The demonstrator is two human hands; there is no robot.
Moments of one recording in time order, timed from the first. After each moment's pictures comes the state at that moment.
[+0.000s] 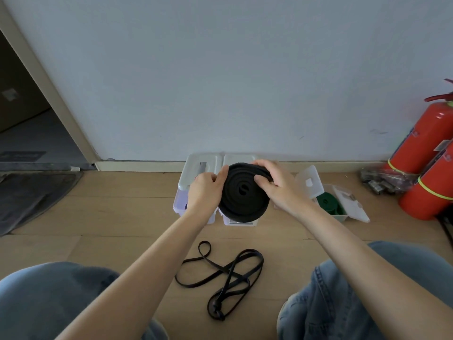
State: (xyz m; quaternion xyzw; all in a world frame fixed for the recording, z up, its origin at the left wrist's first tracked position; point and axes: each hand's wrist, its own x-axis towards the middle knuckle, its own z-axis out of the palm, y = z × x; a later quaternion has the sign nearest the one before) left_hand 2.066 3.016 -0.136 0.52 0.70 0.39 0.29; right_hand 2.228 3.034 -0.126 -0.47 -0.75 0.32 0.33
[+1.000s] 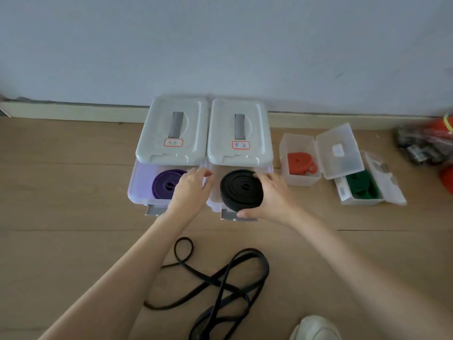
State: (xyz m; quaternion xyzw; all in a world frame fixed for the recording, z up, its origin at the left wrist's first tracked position) left_hand 2.022 3.189 -0.362 0.61 0.71 0.23 0.28; right_hand 2.209 3.199 -0.347 -0.60 -0.75 0.28 0.04
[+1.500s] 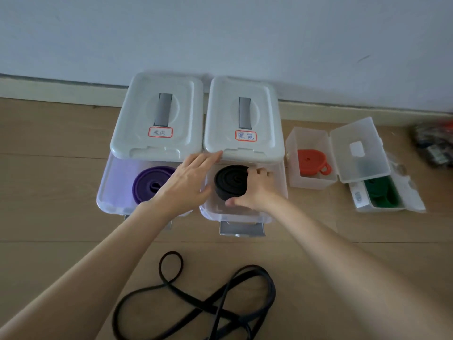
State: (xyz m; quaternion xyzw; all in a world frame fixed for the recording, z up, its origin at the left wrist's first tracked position) left_hand 1.999 3.240 -0.420 0.79 0.55 0.19 0.21; right_hand 2.174 3.267 -0.428 -0.64 -0.71 0.26 -0.10
